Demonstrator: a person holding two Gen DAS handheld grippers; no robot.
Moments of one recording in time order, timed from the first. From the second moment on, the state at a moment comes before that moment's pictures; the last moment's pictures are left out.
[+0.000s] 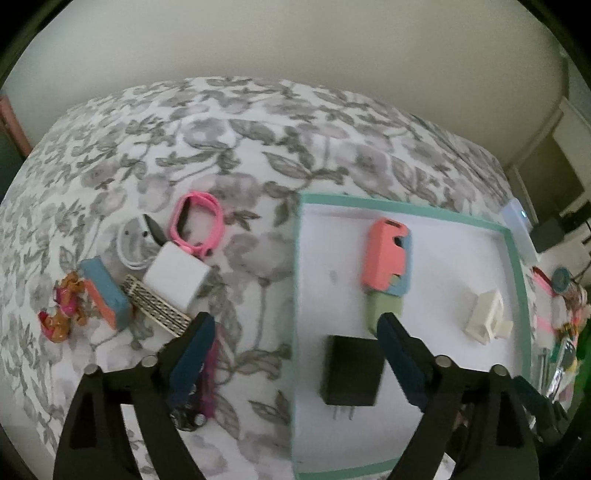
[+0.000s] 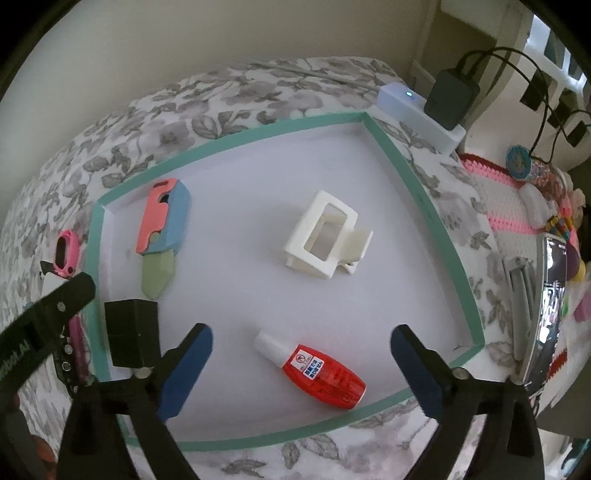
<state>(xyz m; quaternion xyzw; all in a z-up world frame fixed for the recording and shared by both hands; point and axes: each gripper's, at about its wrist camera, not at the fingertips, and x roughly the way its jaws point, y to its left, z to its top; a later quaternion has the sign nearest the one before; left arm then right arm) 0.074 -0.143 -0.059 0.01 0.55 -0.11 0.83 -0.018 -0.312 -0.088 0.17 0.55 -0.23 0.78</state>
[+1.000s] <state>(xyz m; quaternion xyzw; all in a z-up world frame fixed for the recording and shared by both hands) 0.111 -0.025 -0.048 -0.04 0.52 -0.01 0.86 0.017 -0.244 -0.066 0.14 0.52 -0.15 0.83</state>
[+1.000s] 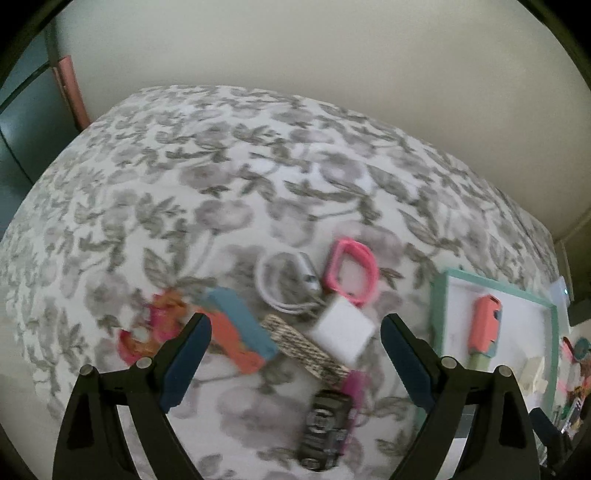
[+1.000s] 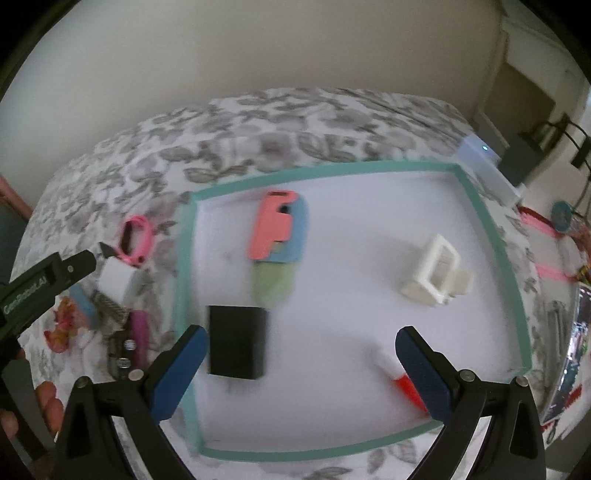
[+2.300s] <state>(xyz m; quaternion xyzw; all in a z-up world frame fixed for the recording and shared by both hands) 0.140 0.146 -0.057 -0.09 0.54 0.09 0.83 0.078 -0.111 -0.069 0.12 0.50 -0.02 0.85</state>
